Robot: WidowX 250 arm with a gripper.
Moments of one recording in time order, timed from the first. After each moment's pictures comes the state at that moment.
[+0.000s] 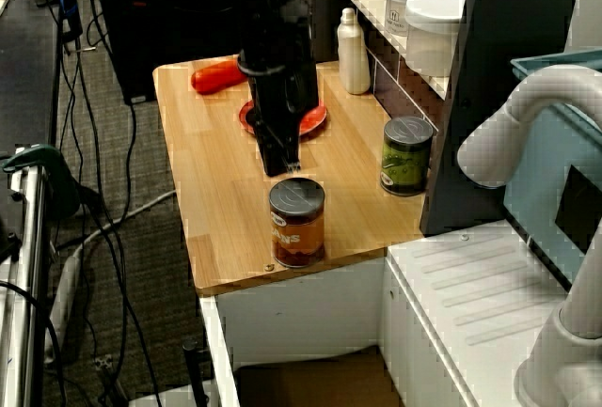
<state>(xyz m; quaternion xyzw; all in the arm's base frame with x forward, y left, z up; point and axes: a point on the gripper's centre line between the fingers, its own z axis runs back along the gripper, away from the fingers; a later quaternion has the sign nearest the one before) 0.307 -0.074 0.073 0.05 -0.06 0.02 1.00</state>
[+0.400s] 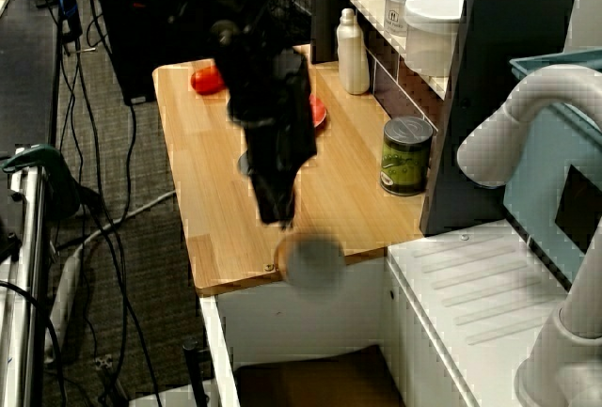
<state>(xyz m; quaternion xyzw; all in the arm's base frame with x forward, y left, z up) 0.281 -0.136 0.070 0.06 -0.08 -0.03 1.00</state>
